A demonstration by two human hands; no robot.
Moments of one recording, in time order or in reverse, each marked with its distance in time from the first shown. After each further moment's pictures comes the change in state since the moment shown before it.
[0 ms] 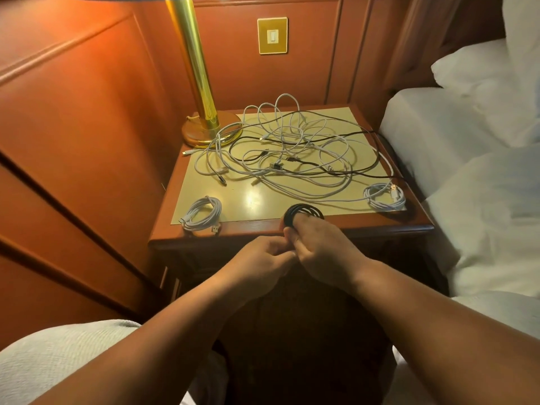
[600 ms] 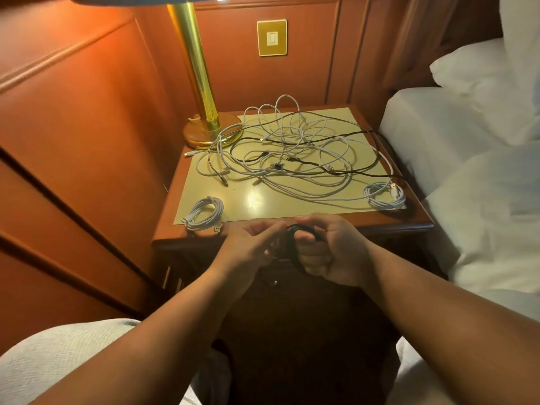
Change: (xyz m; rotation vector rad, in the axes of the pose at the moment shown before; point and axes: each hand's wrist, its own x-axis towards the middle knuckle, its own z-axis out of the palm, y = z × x) left_hand 0.001 -0.005 -0.009 -0.483 0.200 0.160; right_hand -0.003 0.003 -0.011 1.411 -0.382 0.400
